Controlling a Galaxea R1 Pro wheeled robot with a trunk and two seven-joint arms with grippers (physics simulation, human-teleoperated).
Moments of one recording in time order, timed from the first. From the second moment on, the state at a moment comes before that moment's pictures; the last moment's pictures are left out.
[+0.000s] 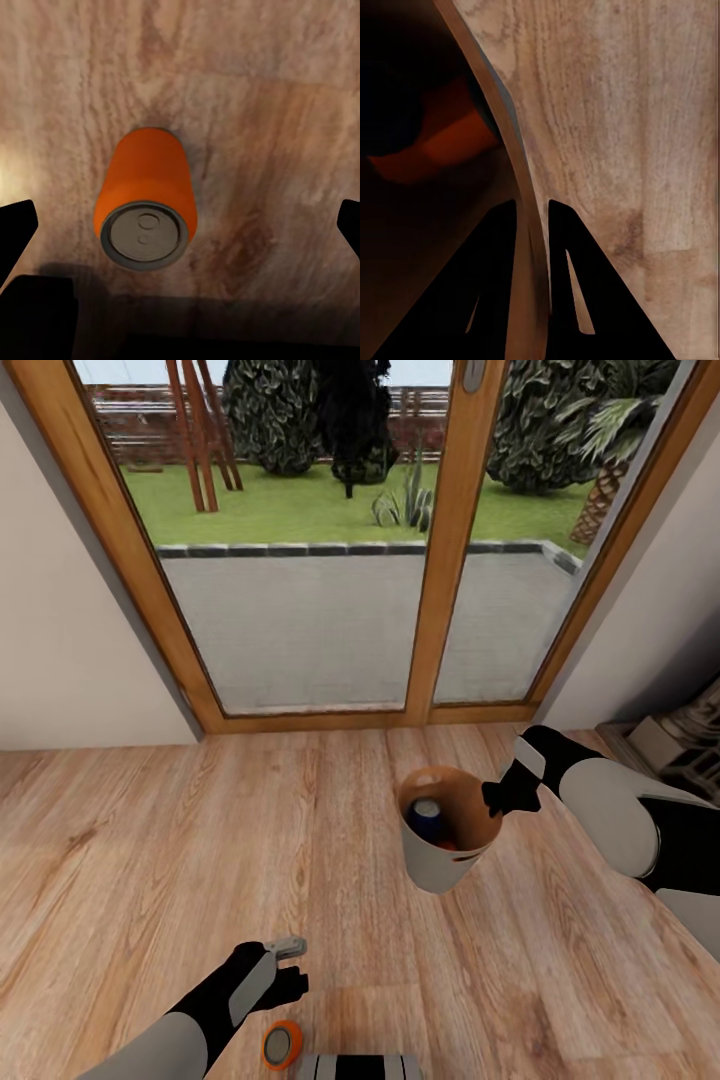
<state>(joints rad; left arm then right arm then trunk) -0.61 -0.06 -0.37 -0.45 0.67 0.59 0.31 -1.45 -0.12 -0.11 -0.02 0.06 1.05 0.05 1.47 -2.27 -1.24</state>
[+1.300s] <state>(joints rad) -0.61 -0.06 -0.37 -0.43 0.67 0.59 0.31 -1.45 -0.12 -0.12 -0.02 0.06 1.05 0.05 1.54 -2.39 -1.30</state>
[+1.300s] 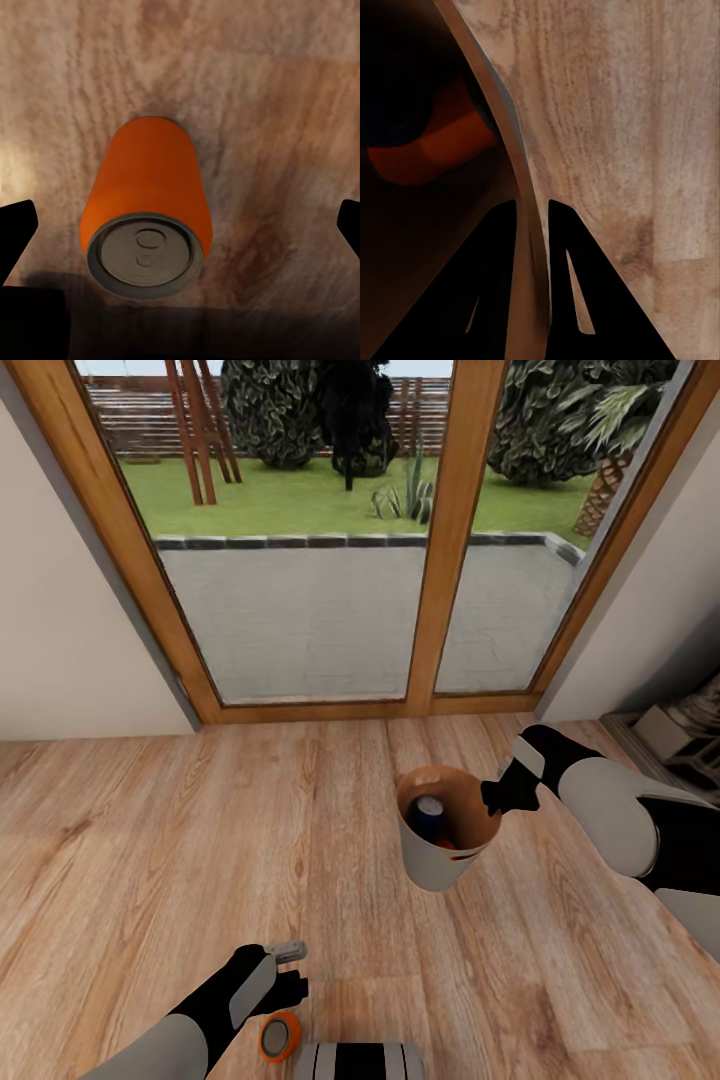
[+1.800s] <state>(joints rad) -0.61 -0.06 -0.37 -0.43 0.67 0.59 0.31 -1.45 -0.12 -0.11 -0.02 0.06 1.05 0.05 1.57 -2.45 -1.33</state>
